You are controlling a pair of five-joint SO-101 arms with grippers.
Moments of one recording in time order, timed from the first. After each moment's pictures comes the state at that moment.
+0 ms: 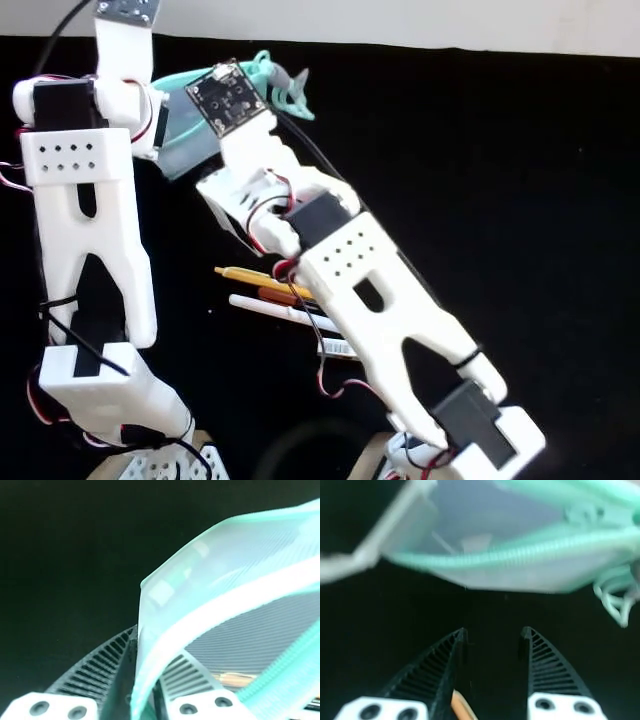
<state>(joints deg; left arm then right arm) -11.1 8.6 -40.2 96.7 -8.6 -41.8 -8.8 1.8 50.4 2.9</state>
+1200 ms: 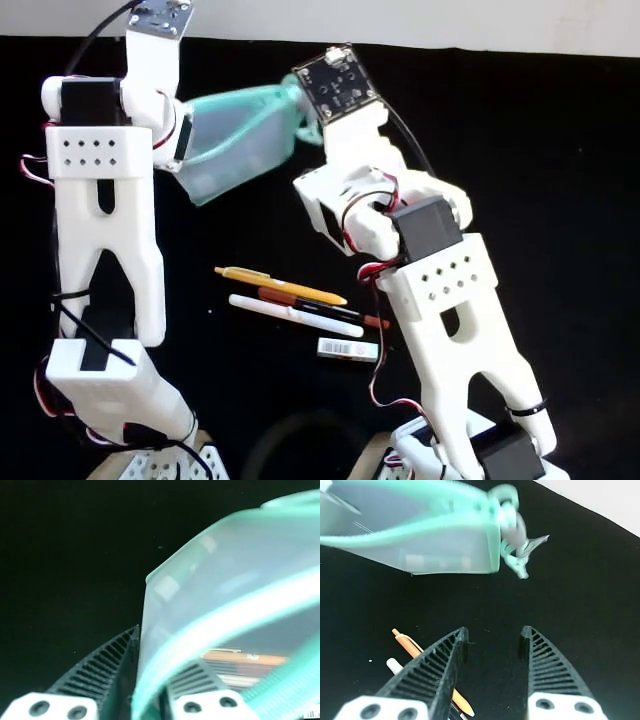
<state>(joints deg) -7.3 11.1 -37.6 100.9 -7.9 -28.2 -22.6 1.8 69.5 7.3</state>
